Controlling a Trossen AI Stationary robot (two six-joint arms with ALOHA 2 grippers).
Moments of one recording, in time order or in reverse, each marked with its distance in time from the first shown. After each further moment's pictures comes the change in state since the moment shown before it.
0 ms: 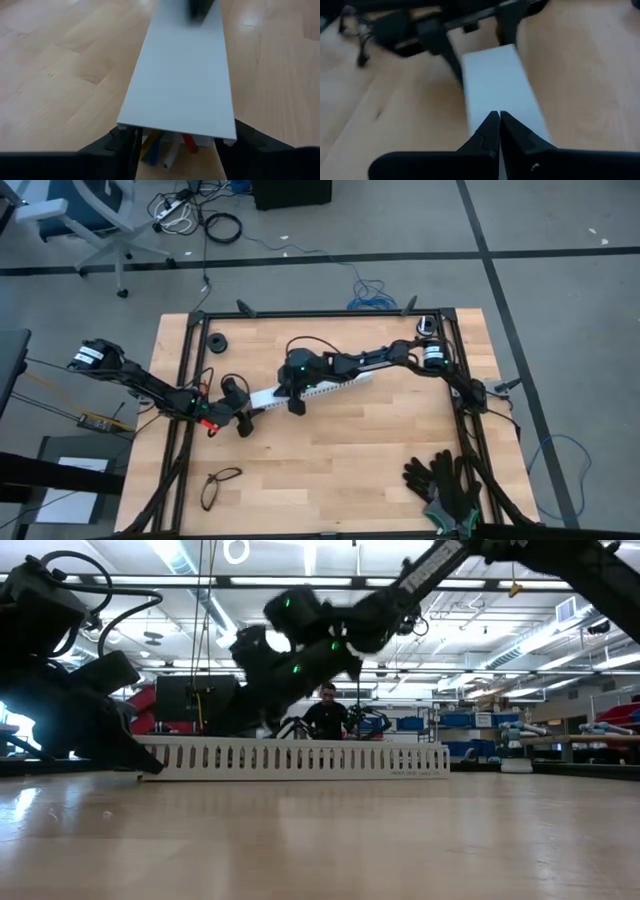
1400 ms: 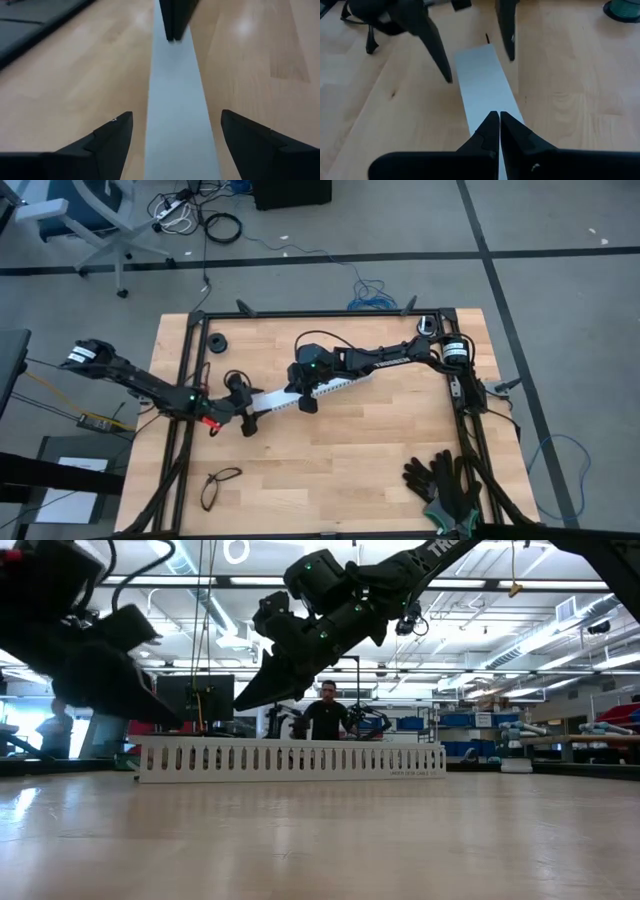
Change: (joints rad) left arm 0.001 -0.135 0.156 -0.203 -0.015 0.171; right arm 0.012 -0.182 -0.099 -0.138 0.082 -0.069
